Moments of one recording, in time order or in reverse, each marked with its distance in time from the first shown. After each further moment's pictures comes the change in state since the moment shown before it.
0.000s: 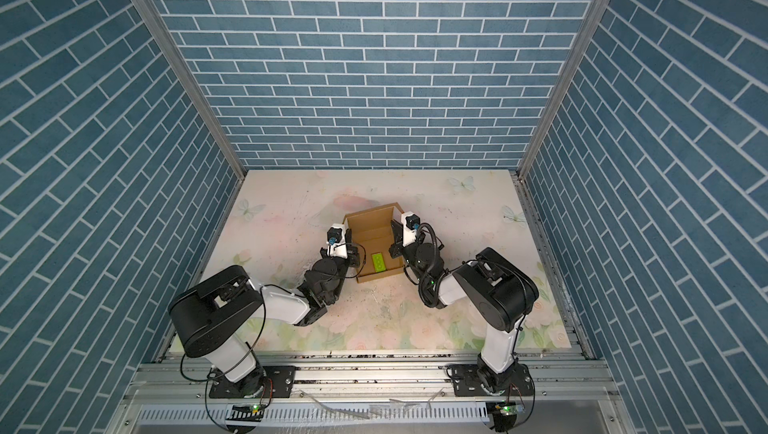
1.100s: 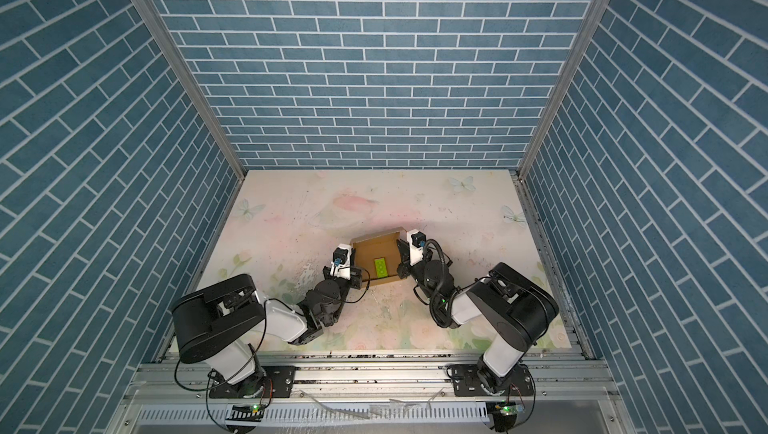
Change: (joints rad) left arm -0.153 -0.007 -0.116 0.045 -0.088 0.017; right arm 0.042 -0.165 -0.214 -0.062 0.001 0.003
